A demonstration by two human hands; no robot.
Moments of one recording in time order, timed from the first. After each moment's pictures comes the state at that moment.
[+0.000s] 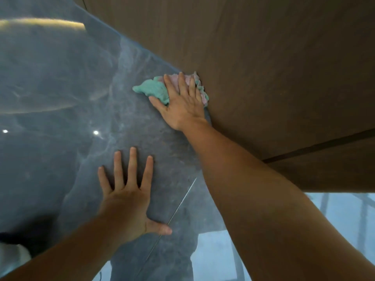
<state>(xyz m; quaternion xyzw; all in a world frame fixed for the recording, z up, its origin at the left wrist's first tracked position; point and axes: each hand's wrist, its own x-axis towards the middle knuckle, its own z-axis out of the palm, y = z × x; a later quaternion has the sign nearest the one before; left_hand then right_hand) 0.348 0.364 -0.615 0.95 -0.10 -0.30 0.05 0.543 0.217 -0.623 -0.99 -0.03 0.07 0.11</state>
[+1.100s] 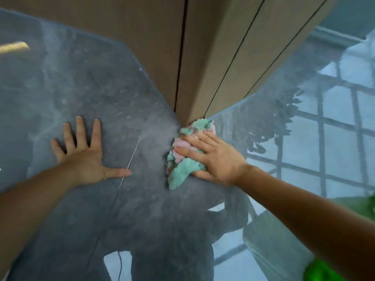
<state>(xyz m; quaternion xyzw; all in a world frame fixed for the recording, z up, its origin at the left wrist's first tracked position) 0.347 0.358 -0.599 0.95 -0.06 -0.30 0.01 0.240 0.032 -0.615 -0.97 -0.23 0.12 0.02</state>
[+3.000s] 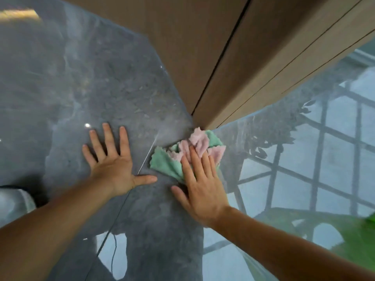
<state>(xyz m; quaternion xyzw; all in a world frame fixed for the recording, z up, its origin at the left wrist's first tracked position) 0.310 0.334 -0.602 0.94 -0.06 -0.32 0.06 0.206 0.121 -0.603 -0.98 -0.04 0.14 0.11</state>
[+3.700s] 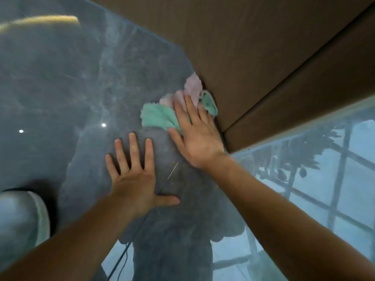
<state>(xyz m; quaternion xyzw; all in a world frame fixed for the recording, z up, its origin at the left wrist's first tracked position) 0.311 0.337 -0.605 0.94 -0.06 -0.33 0.06 0.374 0.165 -0.608 -0.98 -0.08 0.09 0.14</state>
